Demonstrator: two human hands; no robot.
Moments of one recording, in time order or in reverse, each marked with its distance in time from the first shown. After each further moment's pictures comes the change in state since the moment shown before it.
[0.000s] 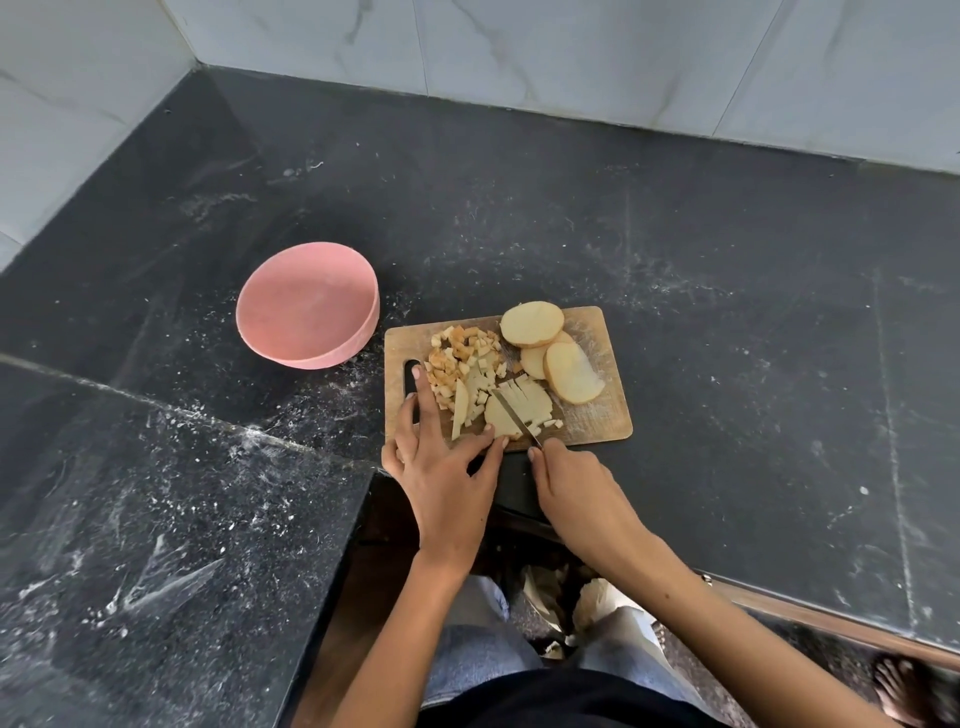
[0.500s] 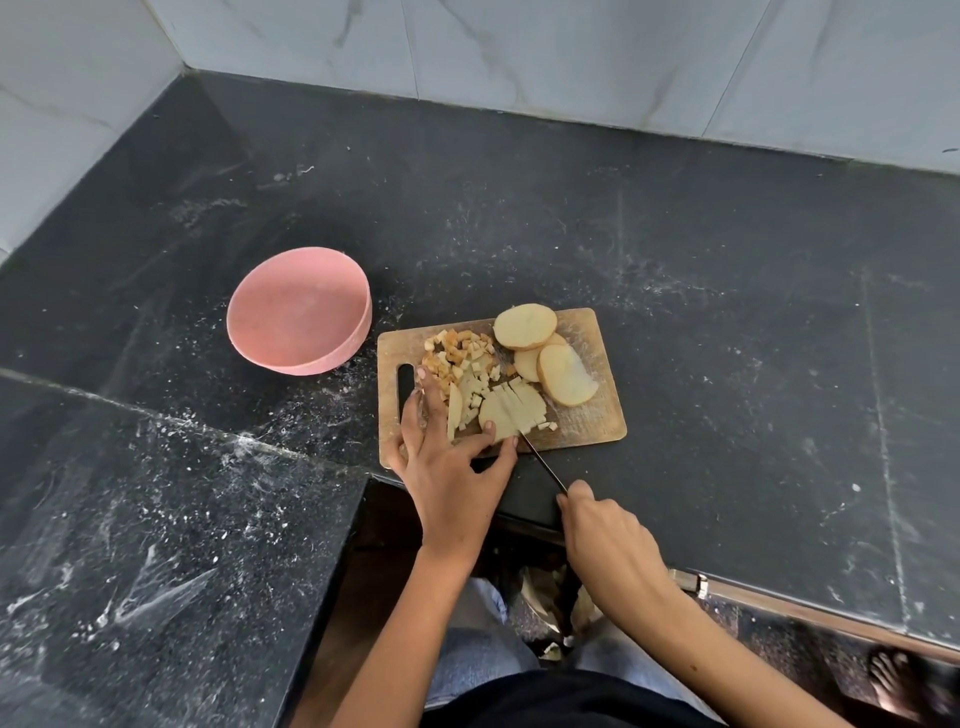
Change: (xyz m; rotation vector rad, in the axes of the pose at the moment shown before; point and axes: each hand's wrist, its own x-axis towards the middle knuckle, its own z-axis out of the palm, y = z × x) left_hand 0.006 0.001 0.012 -0.001 0.009 0.006; right_hand -0.026 0.023 0.011 -0.206 -0.066 0.103
